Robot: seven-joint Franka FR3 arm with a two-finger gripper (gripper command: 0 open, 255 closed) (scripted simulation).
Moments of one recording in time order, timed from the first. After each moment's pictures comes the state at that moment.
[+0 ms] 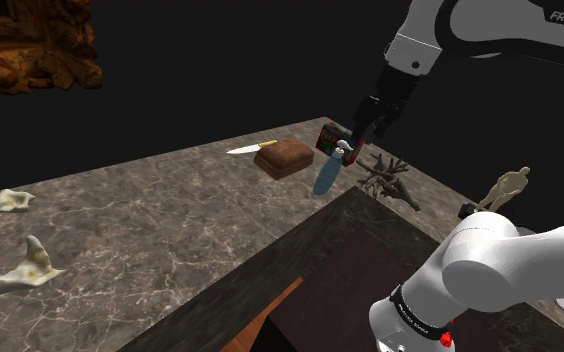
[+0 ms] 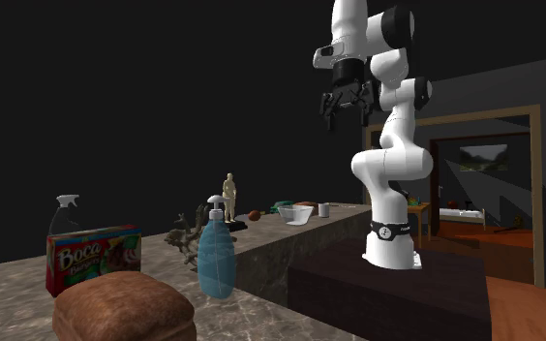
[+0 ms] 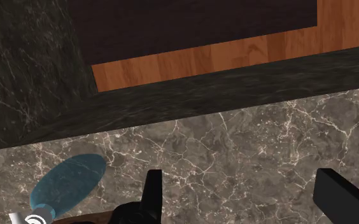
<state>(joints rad) -0.02 -0.79 -0.02 -2.41 -0.03 1.66 0.14</state>
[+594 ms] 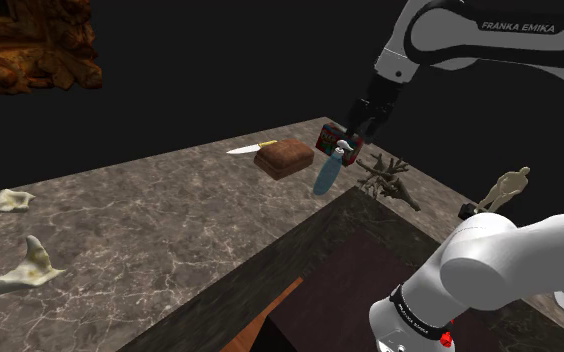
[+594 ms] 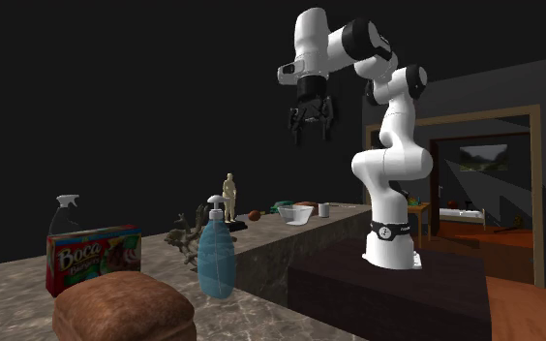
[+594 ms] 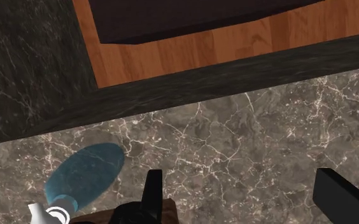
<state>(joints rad) -0.06 -0.61 -0.16 -2.38 -0.07 1.80 0.01</state>
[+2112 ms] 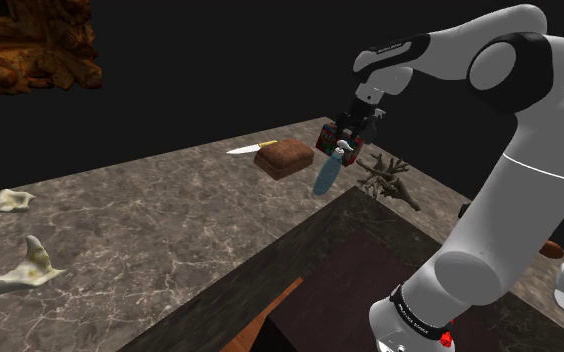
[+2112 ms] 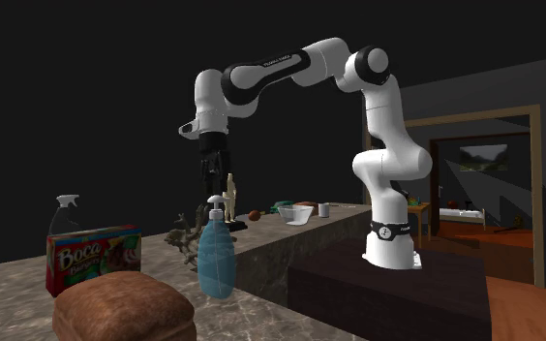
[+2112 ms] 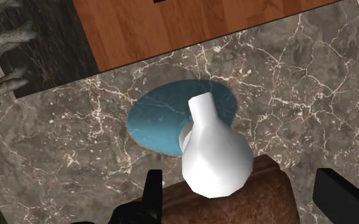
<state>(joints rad) -0.17 0.19 -0.49 -1.91 0.24 2.01 -0.48</state>
